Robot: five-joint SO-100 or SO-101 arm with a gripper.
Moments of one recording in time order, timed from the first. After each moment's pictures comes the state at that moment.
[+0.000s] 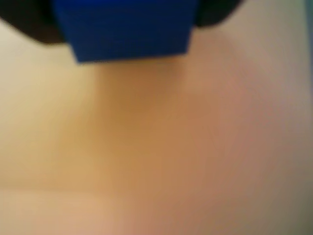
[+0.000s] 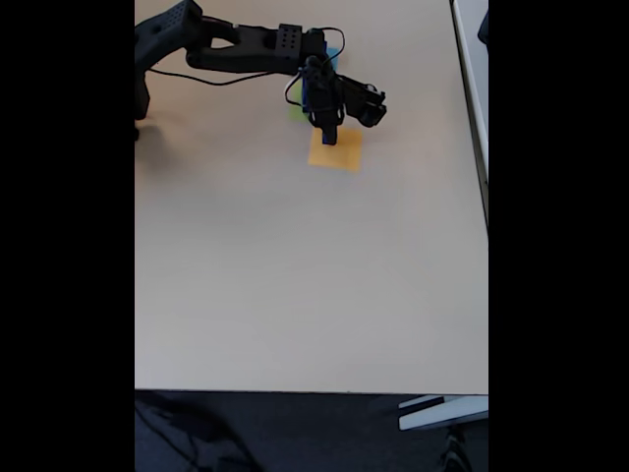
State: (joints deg) arm 6.0 41.0 38.4 73.1 86.4
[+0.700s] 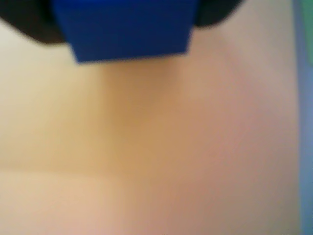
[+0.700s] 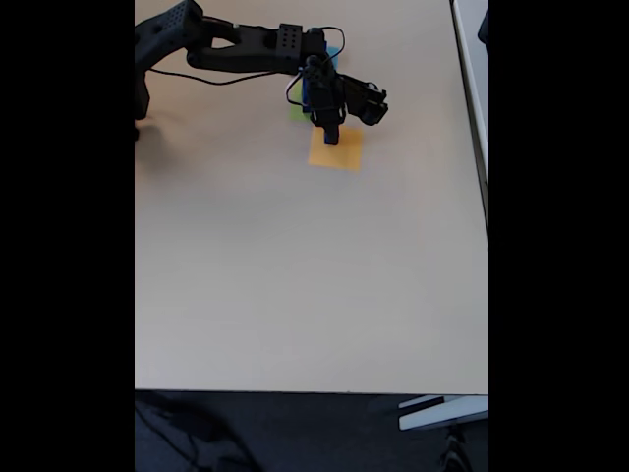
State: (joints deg) arm 5.7 40.9 38.1 72.1 85.8
